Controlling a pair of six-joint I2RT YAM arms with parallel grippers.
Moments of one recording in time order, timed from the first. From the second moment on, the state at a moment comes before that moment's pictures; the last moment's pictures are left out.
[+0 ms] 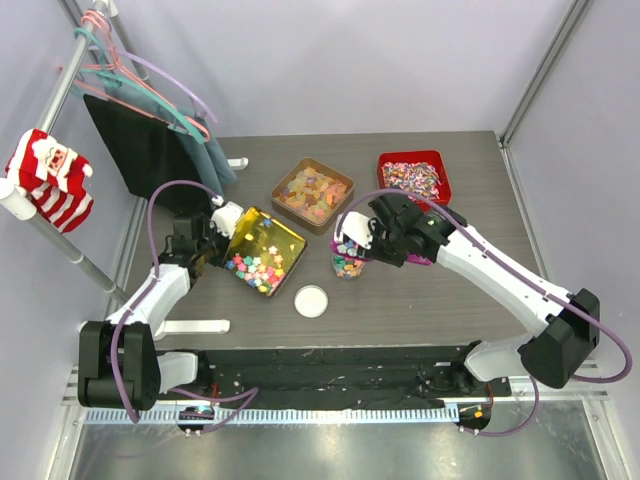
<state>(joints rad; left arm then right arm) -0.06 1.22 0.64 -0.14 0.25 0.42 0.70 1.35 1.26 -0.93 -0.01 -0.69</state>
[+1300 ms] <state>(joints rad) -0.06 1.23 0.64 -0.13 0.24 0.42 0.77 1.59 1.34 -1.12 0.37 -0.81</state>
